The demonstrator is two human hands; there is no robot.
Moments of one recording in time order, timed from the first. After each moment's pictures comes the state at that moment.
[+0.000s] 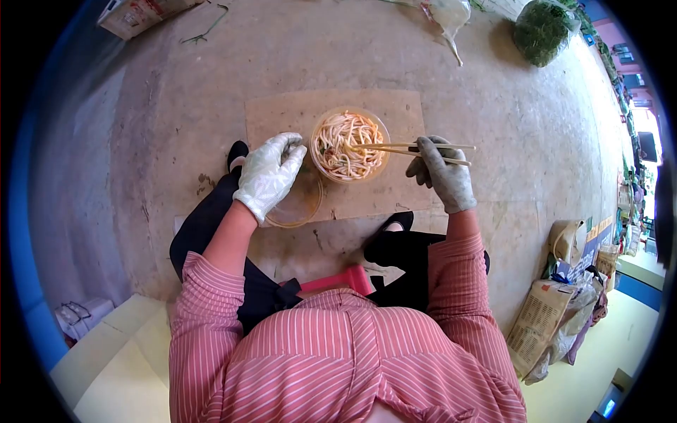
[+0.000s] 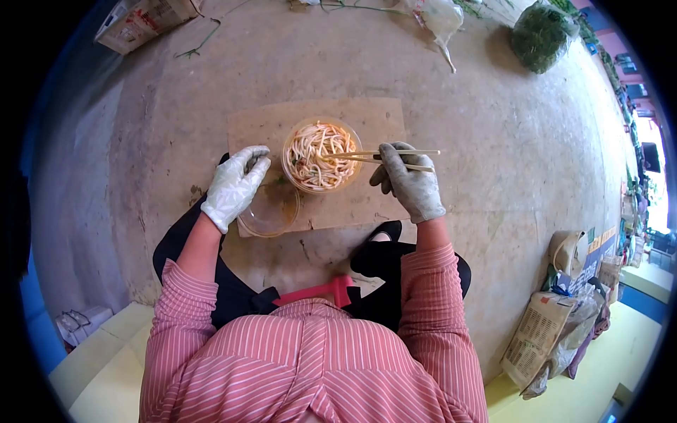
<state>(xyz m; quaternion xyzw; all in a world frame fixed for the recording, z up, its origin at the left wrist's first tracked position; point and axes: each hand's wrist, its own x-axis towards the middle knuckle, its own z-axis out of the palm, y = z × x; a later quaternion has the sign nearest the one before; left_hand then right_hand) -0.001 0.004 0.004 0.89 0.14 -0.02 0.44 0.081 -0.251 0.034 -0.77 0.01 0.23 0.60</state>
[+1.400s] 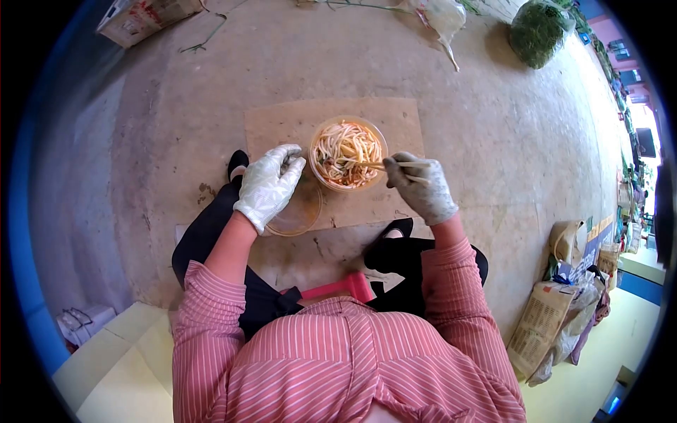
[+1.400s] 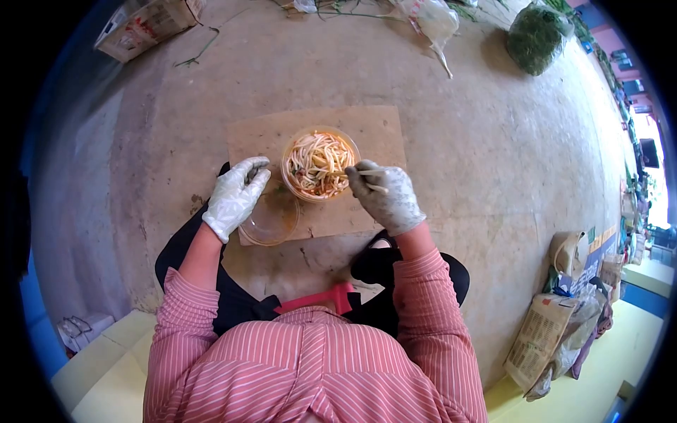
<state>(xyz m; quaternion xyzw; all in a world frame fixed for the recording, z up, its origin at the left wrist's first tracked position) -0.002 0.003 0.001 0.88 0.15 -0.03 0.45 0.071 -0.233 0.022 -0.89 -0.22 0.12 0.39</state>
